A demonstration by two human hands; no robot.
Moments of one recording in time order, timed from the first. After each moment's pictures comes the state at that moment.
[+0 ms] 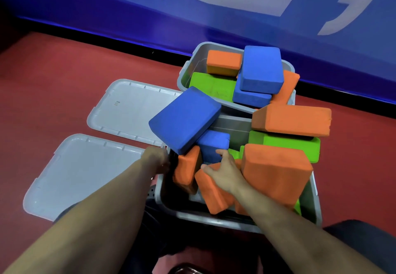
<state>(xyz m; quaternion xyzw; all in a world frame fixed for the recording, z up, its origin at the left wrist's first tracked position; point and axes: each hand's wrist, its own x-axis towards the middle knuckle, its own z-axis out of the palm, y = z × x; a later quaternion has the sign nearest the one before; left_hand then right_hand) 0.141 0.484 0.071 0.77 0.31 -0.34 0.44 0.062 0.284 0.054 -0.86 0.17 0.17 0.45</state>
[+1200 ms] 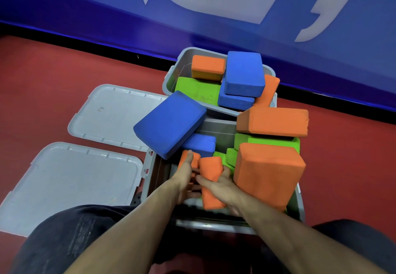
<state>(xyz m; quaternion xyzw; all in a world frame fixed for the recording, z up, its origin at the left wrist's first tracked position) 0.086 0.393 0.048 0.59 0.27 -0.44 0.62 0.032 0.263 0.034 -0.77 0.29 0.24 0.51</state>
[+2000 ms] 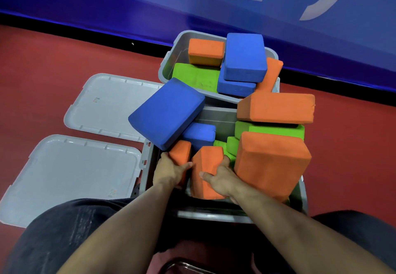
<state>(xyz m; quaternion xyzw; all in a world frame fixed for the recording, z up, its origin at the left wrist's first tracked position) 0.094 0.424 -0.004 0.87 0.17 -0.25 0.38 0.038 0.261 0.037 -0.81 0.27 0.30 0.42</state>
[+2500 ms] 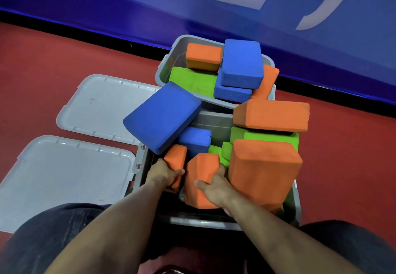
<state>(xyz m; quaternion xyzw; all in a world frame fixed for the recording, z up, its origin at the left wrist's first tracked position) 0.111 0.427 -0.011 0.88 0.15 -0.33 0.29 0.029 0.263 0.038 -0.80 0.28 0.29 0.43</state>
